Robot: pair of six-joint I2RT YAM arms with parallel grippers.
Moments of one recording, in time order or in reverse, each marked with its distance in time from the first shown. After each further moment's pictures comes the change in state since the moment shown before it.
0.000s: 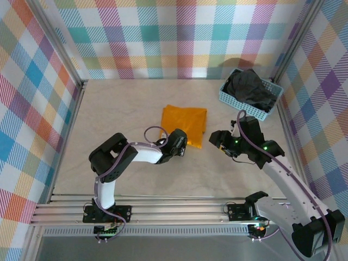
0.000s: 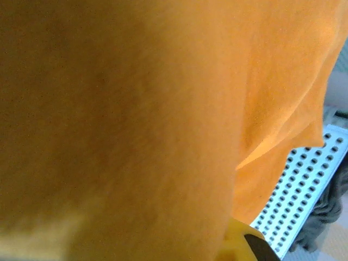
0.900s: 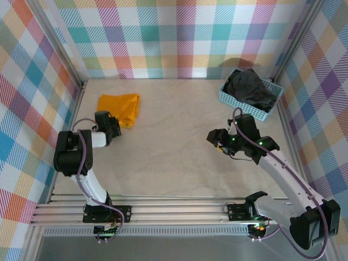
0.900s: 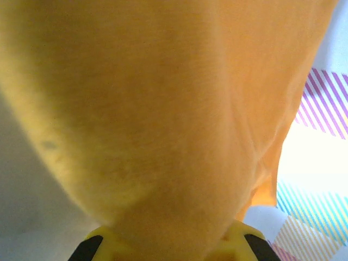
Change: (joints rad) left arm 0.954 -0.049 -0.043 0.017 0.397 0.359; right arm 0.000 0.093 0.010 0.042 -0.023 0.000
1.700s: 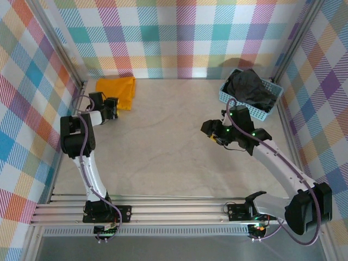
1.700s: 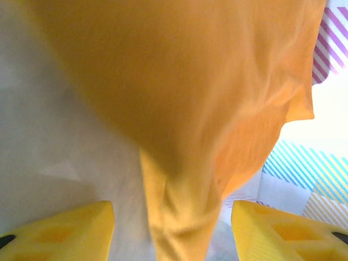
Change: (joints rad) left arm 0.015 0.187 0.368 -0.228 0.156 0.250; right arm 0.002 0.134 0.061 0.182 -0.056 -0.006
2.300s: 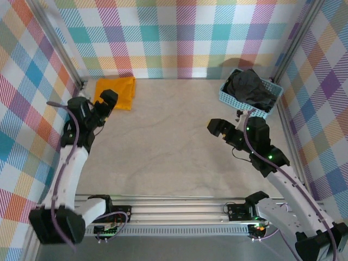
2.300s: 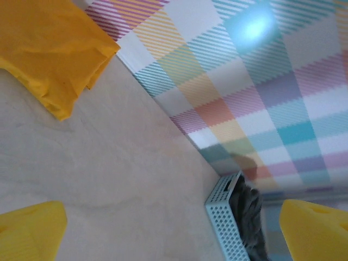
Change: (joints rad) left arm -0.133 -1.067 -0.288 -0.442 -0.106 0.411; right arm 0.013 -0.359 -0.118 0.072 0.226 -0.058
